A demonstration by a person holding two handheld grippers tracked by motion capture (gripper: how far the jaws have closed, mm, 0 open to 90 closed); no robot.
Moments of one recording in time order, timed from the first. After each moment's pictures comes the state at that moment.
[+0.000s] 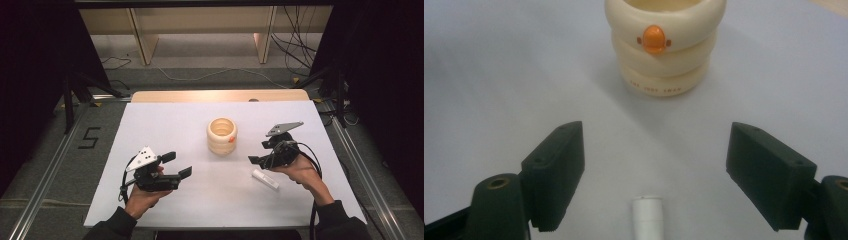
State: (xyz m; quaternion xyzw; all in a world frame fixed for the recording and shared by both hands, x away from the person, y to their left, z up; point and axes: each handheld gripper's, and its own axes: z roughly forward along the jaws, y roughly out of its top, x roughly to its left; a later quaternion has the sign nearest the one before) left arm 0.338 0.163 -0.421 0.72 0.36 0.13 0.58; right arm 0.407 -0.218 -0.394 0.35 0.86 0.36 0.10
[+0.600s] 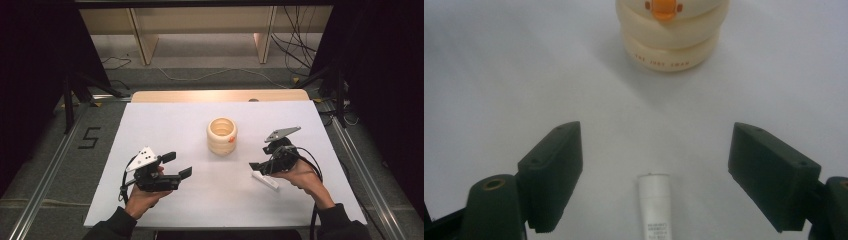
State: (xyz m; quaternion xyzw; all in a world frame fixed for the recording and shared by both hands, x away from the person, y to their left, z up) left arm 0.338 0.162 -0.420 0.72 0.35 0.13 0.58; right arm 0.399 -0.217 -0.404 0.35 0.87 0.33 0.10
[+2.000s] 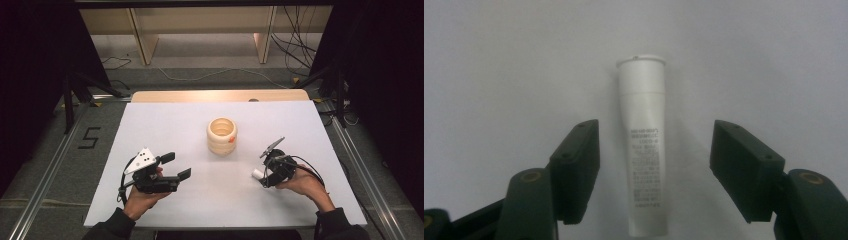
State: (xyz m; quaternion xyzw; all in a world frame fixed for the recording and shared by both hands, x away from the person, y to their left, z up) left arm 0.333 0.164 -0.420 0.72 0.35 0.14 0.58; right arm 0.397 -0.216 -0.443 0.35 0.92 0.15 0.07
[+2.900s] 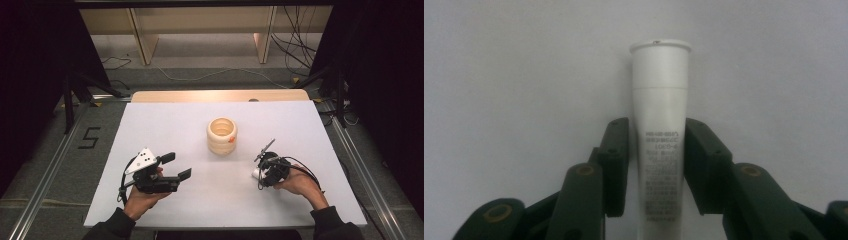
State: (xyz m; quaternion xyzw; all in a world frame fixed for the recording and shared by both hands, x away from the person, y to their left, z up) left arm 0.333 0.164 -0.420 0.73 0.34 0.14 0.58; right arm 0.402 -0.204 -0.456 0.33 0.94 0.11 0.05
